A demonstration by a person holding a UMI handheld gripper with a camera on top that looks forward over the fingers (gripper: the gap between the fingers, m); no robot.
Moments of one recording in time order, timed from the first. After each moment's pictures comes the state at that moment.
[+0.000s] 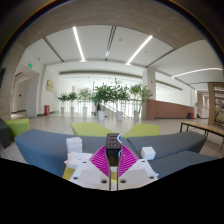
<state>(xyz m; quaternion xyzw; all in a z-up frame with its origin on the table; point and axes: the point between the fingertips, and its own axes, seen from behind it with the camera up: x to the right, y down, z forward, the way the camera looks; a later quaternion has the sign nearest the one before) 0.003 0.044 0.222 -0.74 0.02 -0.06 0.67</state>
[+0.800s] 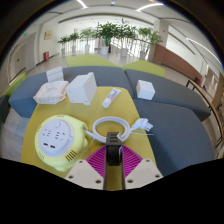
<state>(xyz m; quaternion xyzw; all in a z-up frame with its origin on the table) 0.129 0.037 -0.013 -0.93 -0.01 -0.06 0.37</state>
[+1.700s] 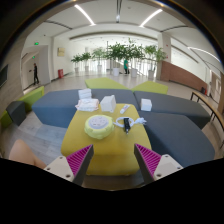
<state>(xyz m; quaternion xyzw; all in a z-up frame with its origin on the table) 0.073 -0.155 0.122 -0.88 -0.04 0.01 0.47</state>
